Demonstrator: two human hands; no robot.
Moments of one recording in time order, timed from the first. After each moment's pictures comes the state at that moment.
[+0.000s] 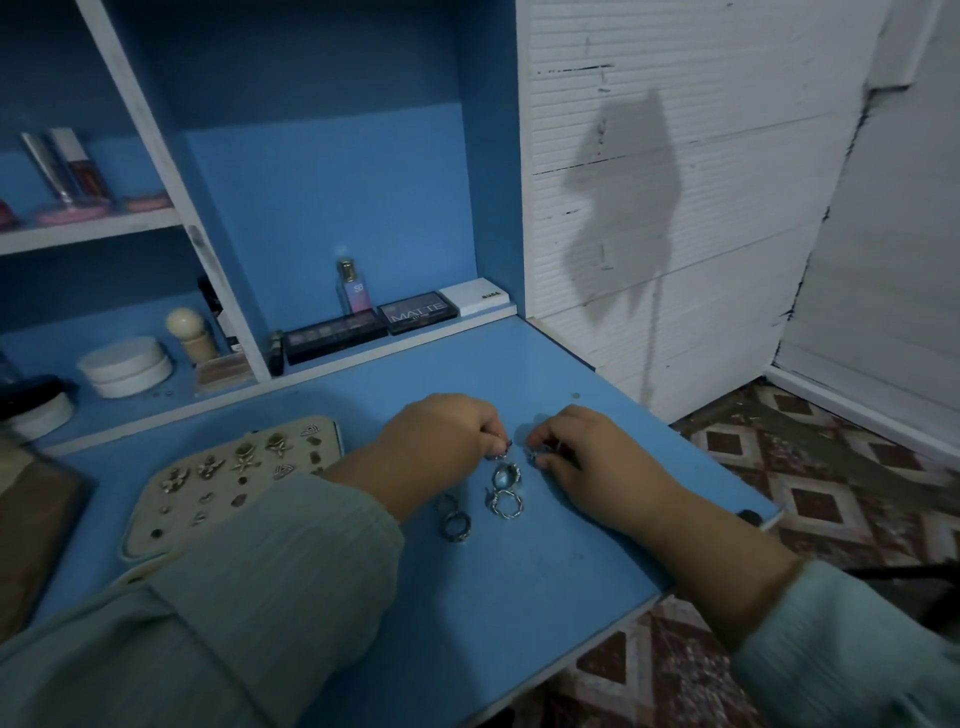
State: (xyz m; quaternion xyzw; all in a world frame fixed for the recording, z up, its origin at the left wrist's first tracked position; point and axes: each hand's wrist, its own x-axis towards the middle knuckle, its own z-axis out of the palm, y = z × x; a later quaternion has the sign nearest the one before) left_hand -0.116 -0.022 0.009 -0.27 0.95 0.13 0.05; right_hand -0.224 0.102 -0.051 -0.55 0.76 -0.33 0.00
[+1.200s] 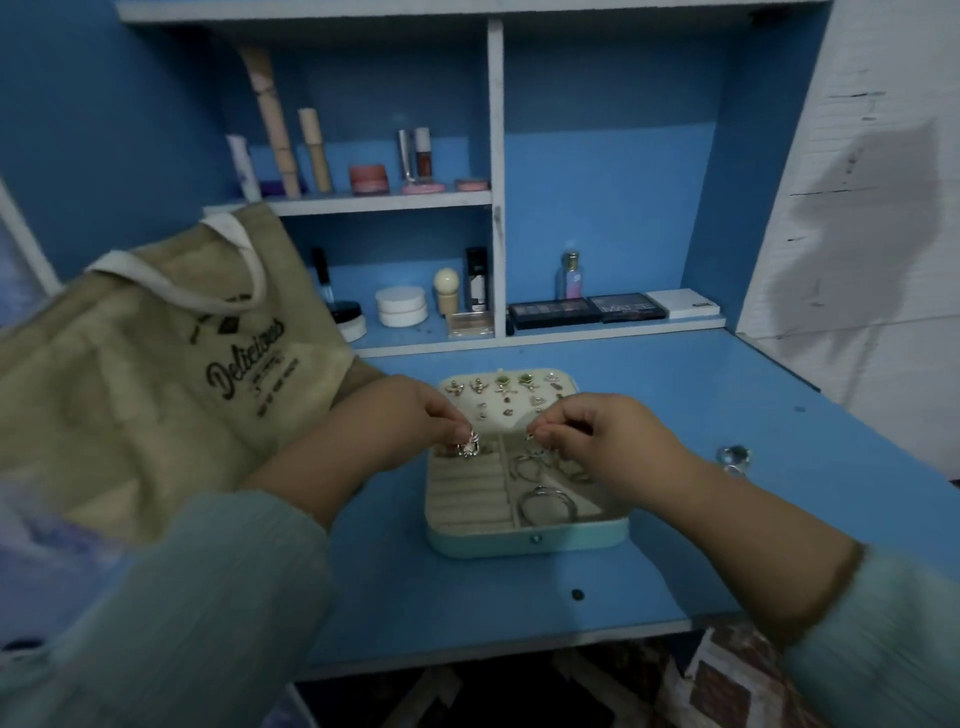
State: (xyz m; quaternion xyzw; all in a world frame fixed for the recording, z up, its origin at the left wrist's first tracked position) left_hand 0.130 -0.050 0.040 -0.48 0.82 0.29 -0.13; right_hand -0.045 0.043 0.010 -0.61 0.66 -0.39 0.19
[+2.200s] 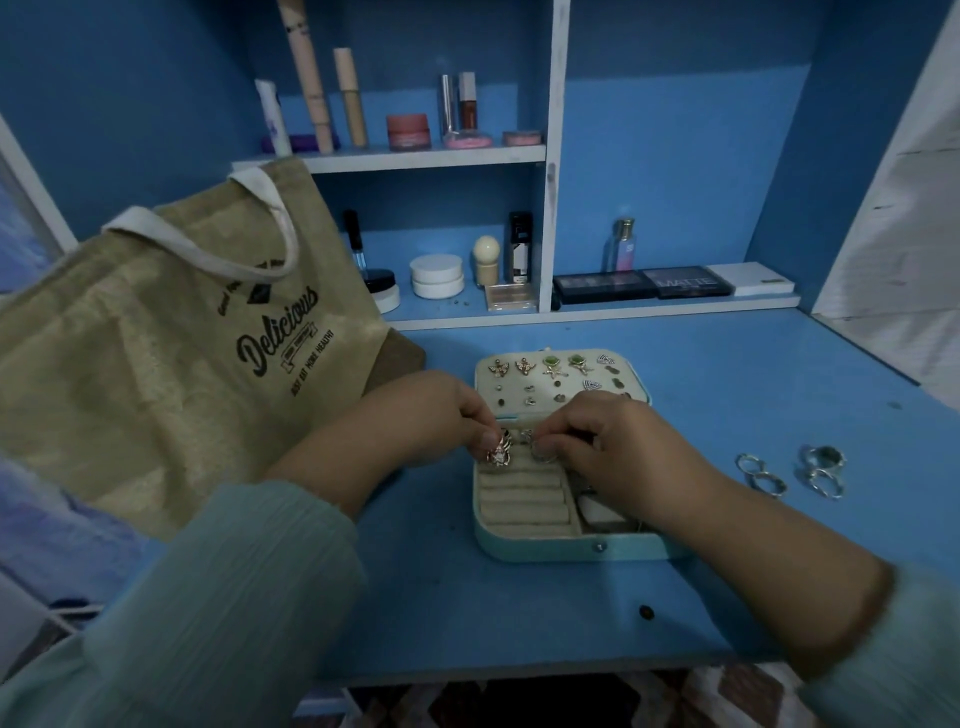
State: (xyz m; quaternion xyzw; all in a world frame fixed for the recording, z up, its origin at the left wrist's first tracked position) left_hand 0.137 -0.071 0.034 -0.47 0.85 0.25 0.00; right_hand -0.020 0.013 -0.011 -0.67 0.65 -0.34 0.12
